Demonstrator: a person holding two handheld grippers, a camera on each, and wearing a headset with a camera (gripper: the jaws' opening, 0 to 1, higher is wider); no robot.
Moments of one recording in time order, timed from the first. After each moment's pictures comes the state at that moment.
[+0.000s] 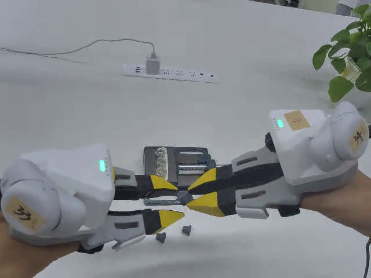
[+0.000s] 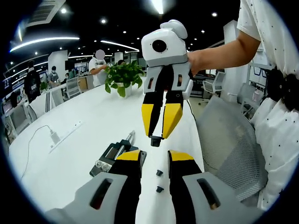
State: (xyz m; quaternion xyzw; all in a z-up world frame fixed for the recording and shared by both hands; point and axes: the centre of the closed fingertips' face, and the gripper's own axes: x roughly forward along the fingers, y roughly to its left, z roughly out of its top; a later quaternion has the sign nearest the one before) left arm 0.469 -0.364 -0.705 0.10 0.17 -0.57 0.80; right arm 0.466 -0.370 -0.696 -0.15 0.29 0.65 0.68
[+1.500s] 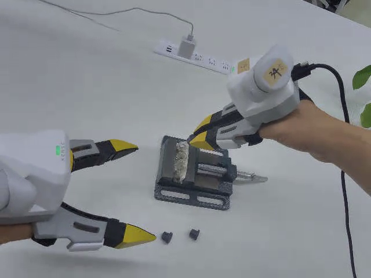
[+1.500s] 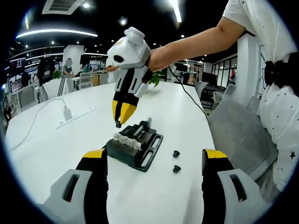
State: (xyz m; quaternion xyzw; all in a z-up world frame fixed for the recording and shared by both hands) left arm 0.493 -0.303 -0.754 0.04 0.17 -0.53 0.83; right arm 0.597 -0.343 -0.789 -0.32 0.40 0.59 0.63
